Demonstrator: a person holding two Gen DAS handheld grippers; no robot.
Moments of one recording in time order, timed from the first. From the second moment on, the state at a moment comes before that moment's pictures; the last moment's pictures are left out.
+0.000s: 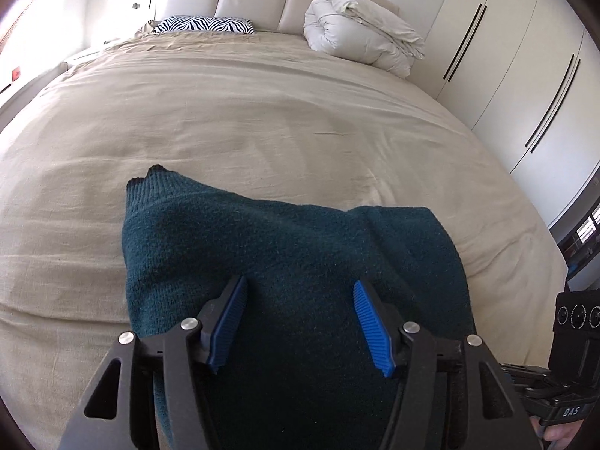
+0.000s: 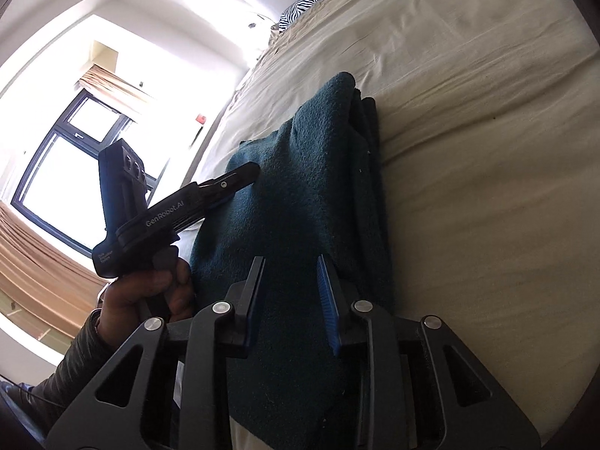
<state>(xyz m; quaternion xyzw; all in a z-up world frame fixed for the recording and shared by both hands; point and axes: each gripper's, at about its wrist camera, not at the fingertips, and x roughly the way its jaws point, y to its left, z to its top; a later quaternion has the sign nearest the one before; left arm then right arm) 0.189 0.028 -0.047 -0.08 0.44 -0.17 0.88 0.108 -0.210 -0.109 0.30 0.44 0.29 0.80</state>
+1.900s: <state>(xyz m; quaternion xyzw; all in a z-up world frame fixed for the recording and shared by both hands) -0.045 0.074 0.124 0.01 0.27 0.07 0.96 -0.058 -0.195 0.110 0.02 0.12 0.04 0.99</state>
